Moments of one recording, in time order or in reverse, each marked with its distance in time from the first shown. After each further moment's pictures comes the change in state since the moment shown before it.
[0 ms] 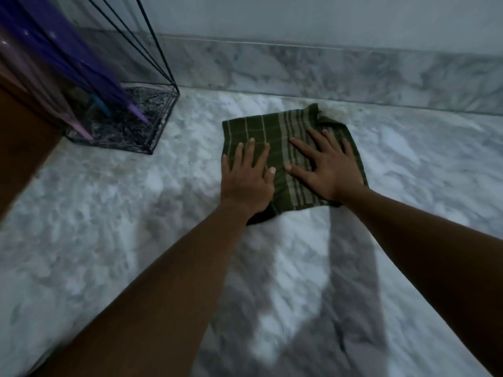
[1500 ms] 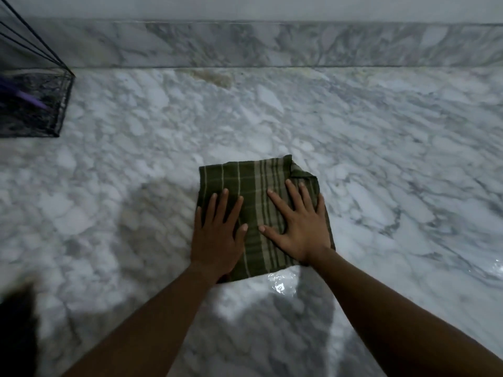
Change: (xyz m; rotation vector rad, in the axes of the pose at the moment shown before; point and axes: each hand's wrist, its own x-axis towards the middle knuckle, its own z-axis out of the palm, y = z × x) left_hand -0.230 0.134 0.027 0.052 -0.195 0.210; right_hand -0.311 0.066 -0.018 0.023 -0.107 0.228
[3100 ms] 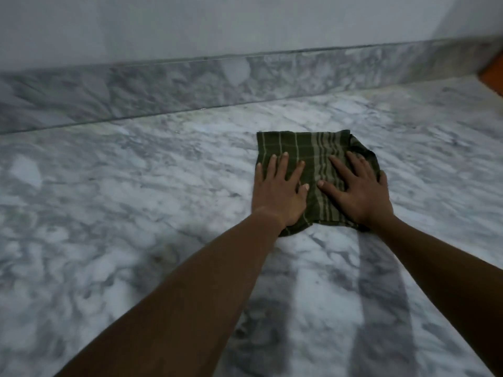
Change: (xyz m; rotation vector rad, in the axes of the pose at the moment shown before) left_hand 0.317 0.544 0.076 -0.002 -0.029 0.351; right_hand 0.055 0.579 -0.107 0.018 0.206 0.445
